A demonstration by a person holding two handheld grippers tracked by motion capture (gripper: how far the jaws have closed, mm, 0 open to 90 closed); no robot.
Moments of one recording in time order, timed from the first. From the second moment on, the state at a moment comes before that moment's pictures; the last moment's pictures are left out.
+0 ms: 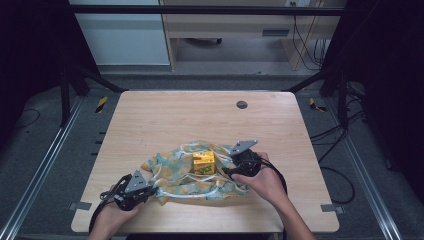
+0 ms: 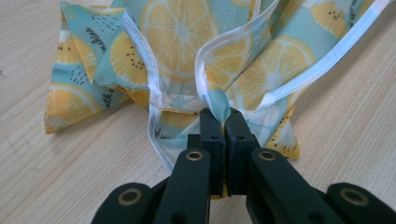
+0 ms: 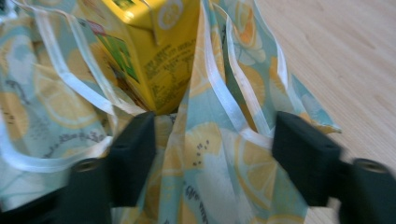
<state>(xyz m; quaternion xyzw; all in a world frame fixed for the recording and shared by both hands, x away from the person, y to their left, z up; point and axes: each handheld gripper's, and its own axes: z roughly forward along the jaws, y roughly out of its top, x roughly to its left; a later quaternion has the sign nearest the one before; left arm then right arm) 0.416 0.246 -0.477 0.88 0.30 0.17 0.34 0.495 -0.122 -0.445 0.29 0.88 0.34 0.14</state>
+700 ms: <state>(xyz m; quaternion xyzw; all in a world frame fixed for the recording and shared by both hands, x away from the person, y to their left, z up) 0.422 0.250 -0.481 0.89 0.30 0.17 0.31 0.566 -0.138 -0.467 0.40 0.85 0.32 0.12</state>
